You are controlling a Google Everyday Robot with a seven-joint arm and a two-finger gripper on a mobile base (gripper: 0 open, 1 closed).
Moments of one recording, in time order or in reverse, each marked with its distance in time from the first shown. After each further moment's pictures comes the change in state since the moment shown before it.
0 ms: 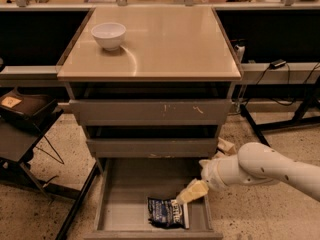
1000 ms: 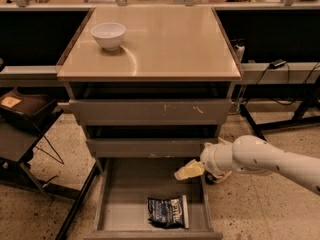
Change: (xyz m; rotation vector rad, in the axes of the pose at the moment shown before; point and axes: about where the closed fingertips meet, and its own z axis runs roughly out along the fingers) arm -0.039 -0.075 0.006 0.217 -0.090 0.051
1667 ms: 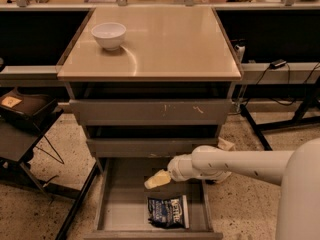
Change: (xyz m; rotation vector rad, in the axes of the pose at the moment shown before) arm 0.010 0.057 0.139 -0.113 0.046 0.061
